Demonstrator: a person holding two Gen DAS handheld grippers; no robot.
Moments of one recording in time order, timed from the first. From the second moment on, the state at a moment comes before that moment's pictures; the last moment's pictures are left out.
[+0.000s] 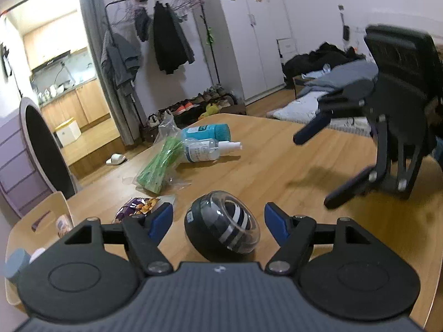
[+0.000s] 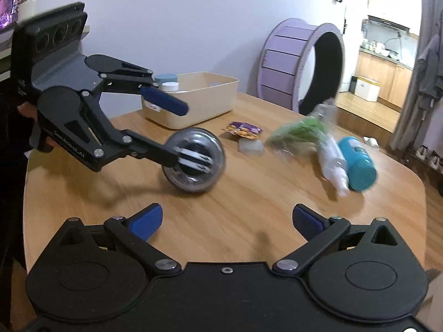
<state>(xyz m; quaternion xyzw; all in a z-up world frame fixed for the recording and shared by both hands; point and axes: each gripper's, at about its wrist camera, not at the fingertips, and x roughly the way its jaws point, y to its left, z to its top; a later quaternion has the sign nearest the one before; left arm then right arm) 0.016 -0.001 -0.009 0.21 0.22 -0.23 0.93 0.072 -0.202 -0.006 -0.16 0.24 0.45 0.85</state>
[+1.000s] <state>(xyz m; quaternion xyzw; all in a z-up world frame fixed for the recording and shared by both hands) 0.034 0.043 -0.010 0.06 0.28 -0.14 0.95 0.073 -0.210 0.004 -0.12 0.22 0.46 0.85</state>
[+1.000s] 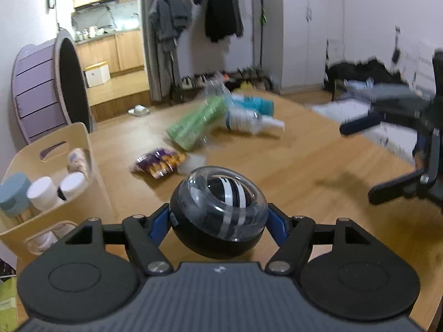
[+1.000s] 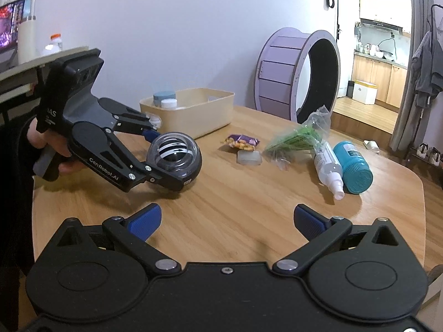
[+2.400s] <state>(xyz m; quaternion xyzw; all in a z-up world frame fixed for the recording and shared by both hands) 0.157 0.200 0.053 -0.02 0.33 0.10 0.94 0.109 -0.162 0.008 -0.04 0.24 0.49 0.84</state>
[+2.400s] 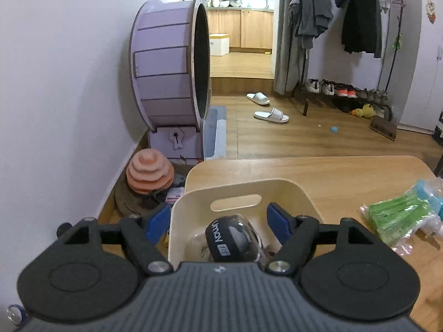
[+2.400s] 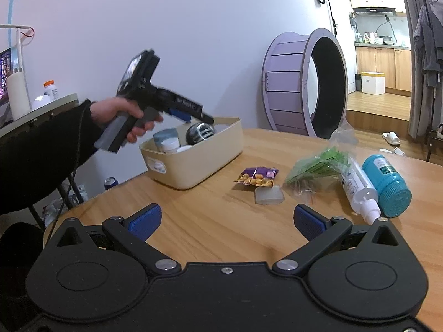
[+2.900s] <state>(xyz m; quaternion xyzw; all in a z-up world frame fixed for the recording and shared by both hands) 0.077 0.115 0.043 -0.10 0.27 -0.07 0.96 0.124 -0.182 0.016 -0.01 0.22 0.40 0.89</state>
